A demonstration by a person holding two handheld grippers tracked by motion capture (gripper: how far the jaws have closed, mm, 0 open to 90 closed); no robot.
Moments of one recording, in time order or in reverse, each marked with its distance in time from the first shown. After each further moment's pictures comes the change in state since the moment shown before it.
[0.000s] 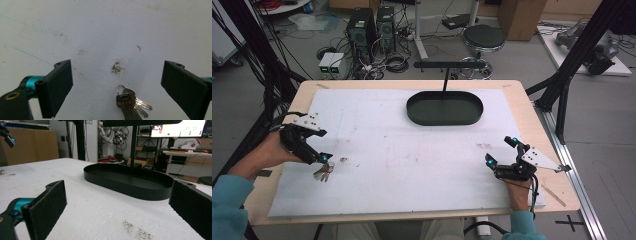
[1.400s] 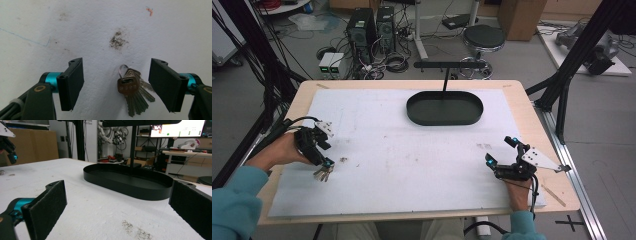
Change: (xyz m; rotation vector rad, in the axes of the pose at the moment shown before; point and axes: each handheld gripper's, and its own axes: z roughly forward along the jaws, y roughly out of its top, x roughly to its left) left arm 0.014 -0.004 0.040 0.297 -0.096 -0.025; right arm 0.000 0.000 0.000 -0.006 -0.007 -0.005
